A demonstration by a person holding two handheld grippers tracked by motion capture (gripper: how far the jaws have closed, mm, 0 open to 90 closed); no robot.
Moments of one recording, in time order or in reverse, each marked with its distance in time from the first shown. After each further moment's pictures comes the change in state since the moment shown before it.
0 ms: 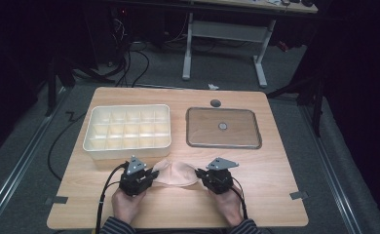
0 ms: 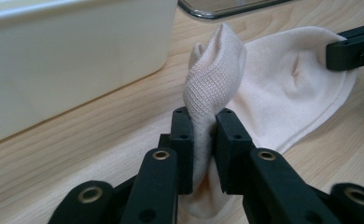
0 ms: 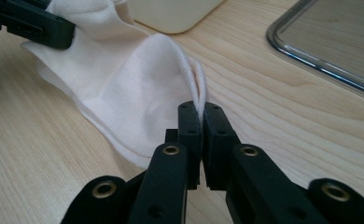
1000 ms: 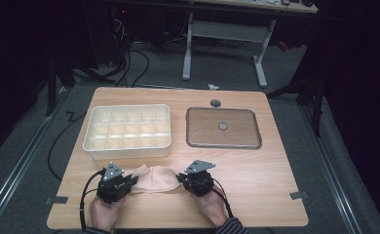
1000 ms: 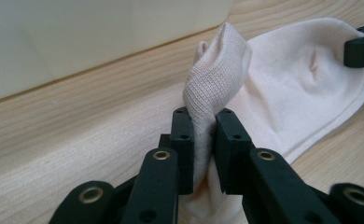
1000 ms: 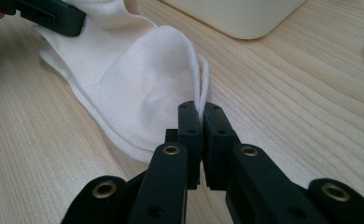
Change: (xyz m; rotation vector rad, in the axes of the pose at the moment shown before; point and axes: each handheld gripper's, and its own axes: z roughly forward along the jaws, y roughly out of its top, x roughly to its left) left arm 0.037 -0.030 -0.039 0.042 0.067 -0.040; right arm 0.043 0.016 0.036 0.045 0.091 -0.082
